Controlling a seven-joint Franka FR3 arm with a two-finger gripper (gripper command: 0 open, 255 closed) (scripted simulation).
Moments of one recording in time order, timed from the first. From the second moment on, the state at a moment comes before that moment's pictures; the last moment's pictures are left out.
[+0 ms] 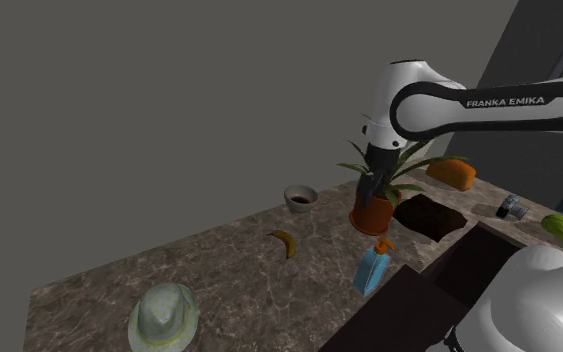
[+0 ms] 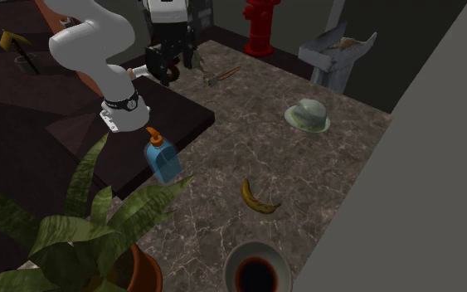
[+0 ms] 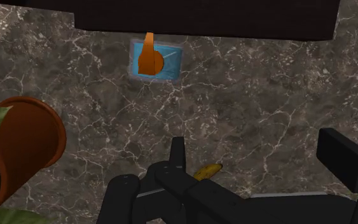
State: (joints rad) arm -0.01 -0.60 0.05 -2.48 0.03 1.80 -0.10
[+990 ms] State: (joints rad) arm -0.03 -0.08 0.07 -2.41 0.02 2.29 -0.04
